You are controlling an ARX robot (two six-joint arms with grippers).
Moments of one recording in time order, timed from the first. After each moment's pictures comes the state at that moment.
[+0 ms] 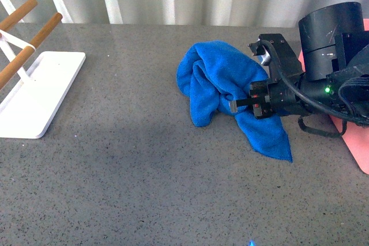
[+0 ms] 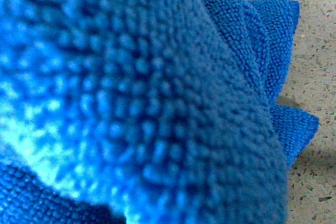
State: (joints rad) left arm 0.00 0.25 0.02 0.25 0.00 0.00; right arm 0.24 2.29 1.06 0.40 -0.19 0.01
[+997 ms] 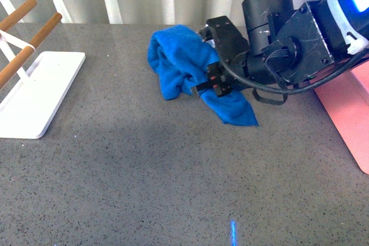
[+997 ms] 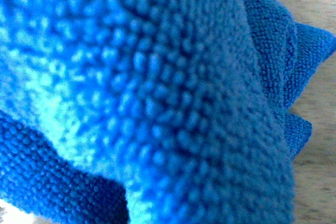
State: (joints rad) left arm 0.00 0.24 0.02 0.25 0.00 0.00; right arm 0.36 2.44 1.38 0.29 -0.24 -0.13
